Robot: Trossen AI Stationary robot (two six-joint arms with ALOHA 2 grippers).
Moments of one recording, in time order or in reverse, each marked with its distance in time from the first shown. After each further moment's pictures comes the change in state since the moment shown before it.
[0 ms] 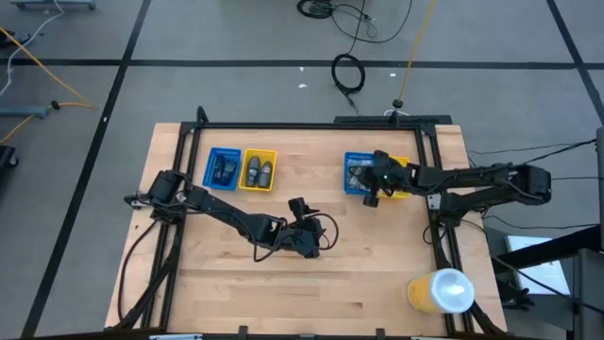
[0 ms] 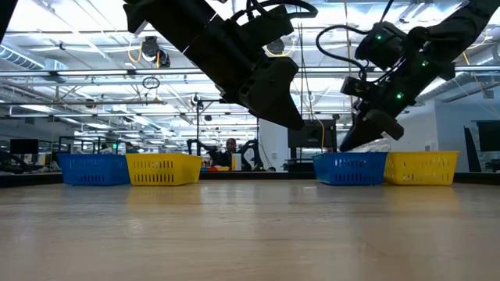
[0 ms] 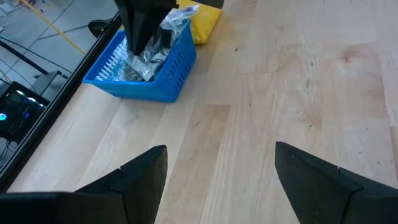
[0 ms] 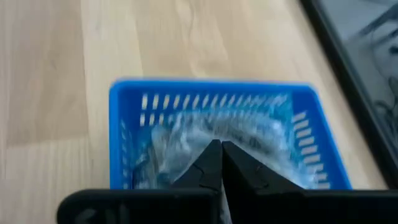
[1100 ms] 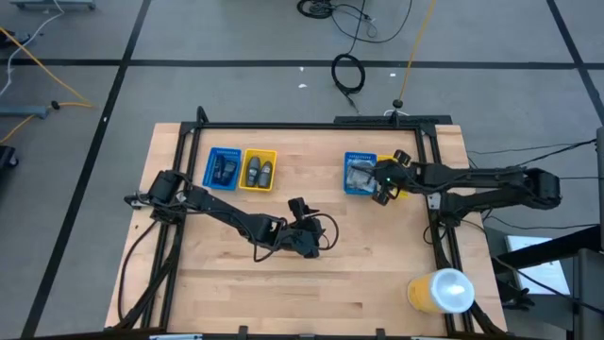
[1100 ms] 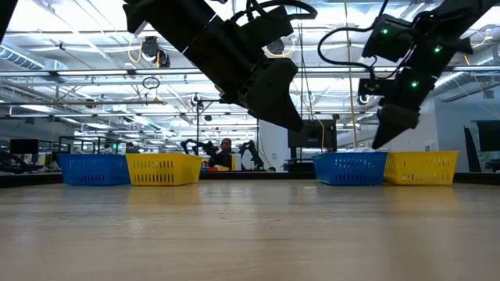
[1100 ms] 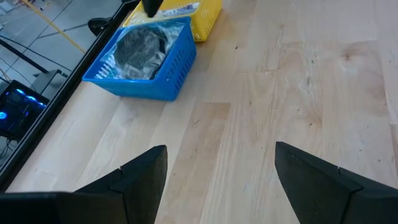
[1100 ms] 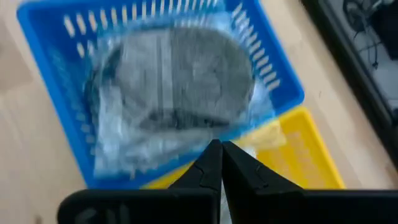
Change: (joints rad) left arm 0.000 0.000 0.000 -0.007 0.000 -0.006; right arm 0.031 -0.121 0.091 -0.487 0.208 0.338
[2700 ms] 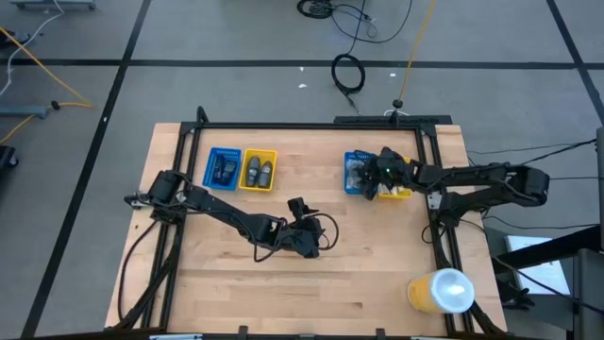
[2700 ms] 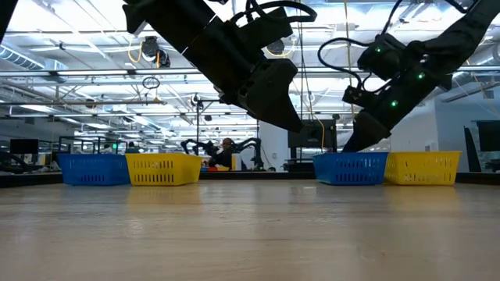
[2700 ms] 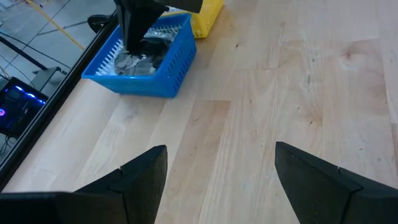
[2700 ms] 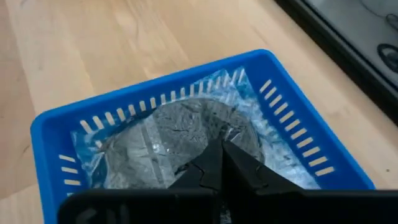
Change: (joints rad) left arm 0.000 0.001 0.000 -0.008 0.000 -0.013; right arm -0.144 0.150 -0.145 0.614 -0.238 -0.100
